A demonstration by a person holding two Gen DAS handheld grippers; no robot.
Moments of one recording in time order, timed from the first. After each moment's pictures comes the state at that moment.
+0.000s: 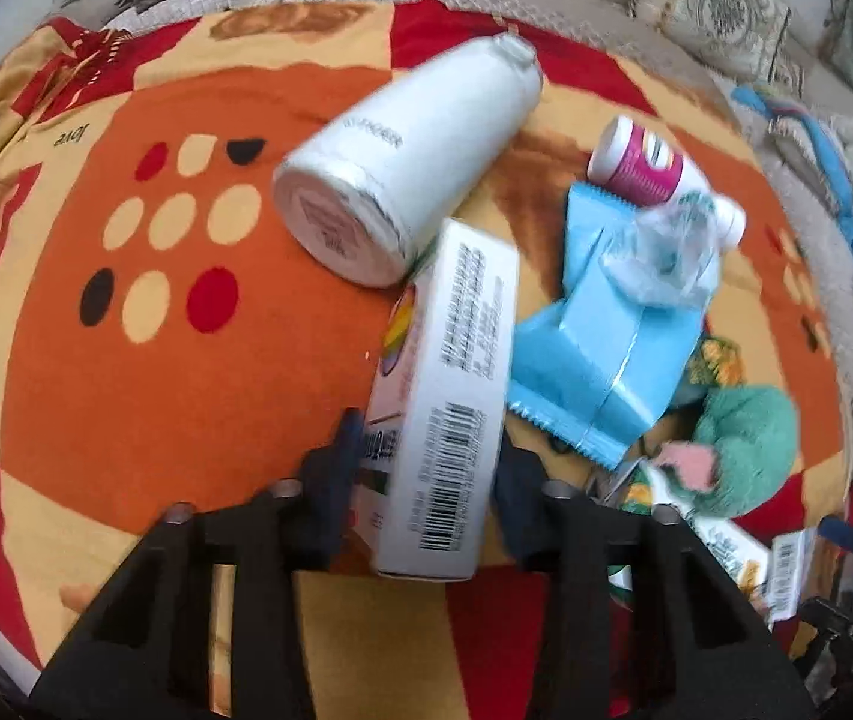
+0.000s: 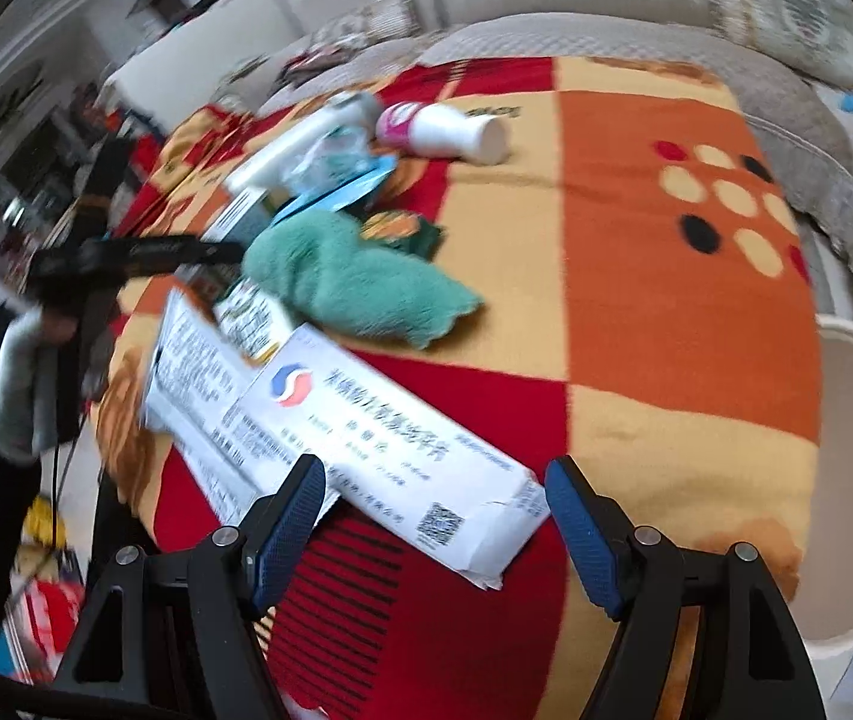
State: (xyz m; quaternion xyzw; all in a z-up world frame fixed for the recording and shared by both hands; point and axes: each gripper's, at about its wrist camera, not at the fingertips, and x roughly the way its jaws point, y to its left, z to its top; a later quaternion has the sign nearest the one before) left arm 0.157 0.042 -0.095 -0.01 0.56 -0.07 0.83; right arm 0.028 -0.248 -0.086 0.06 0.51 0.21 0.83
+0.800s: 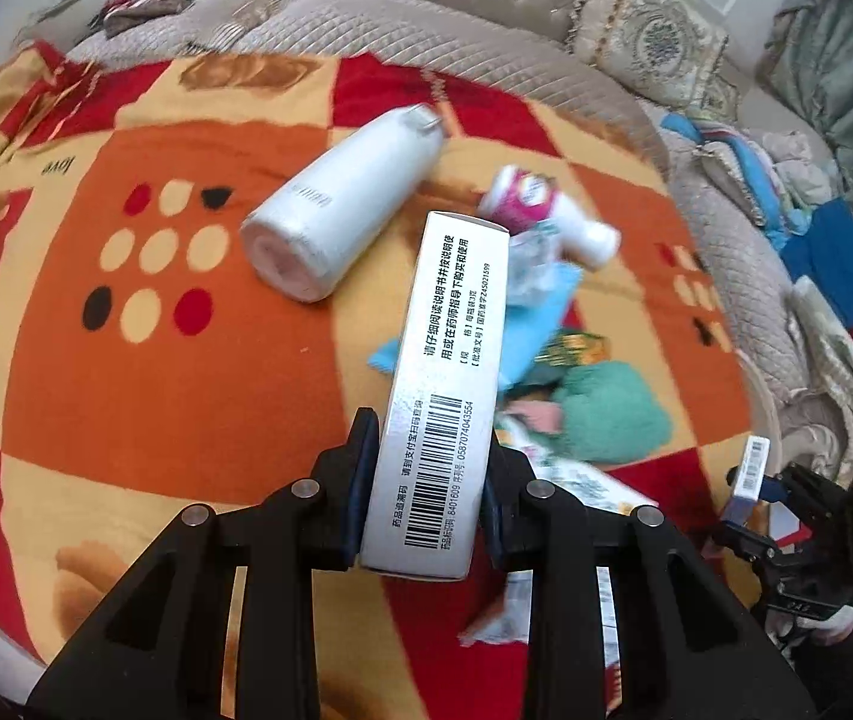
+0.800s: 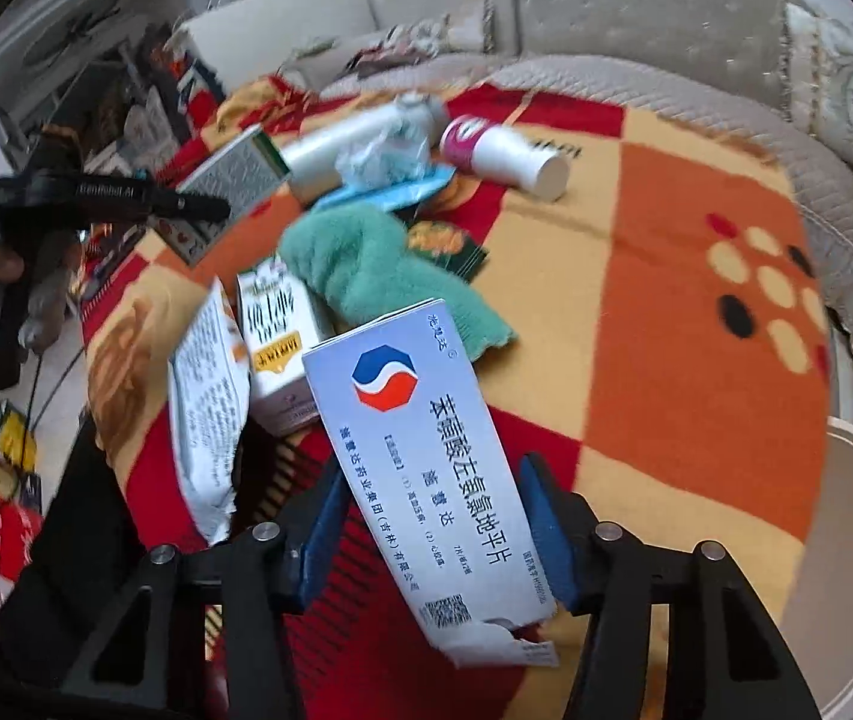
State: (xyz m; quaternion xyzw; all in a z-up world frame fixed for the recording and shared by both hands) left arm 0.112 0.031 -0.032 -0.06 0.52 -0.14 0.84; right arm 0.023 -0.246 -0.080 -0.01 0.46 0.24 0.85
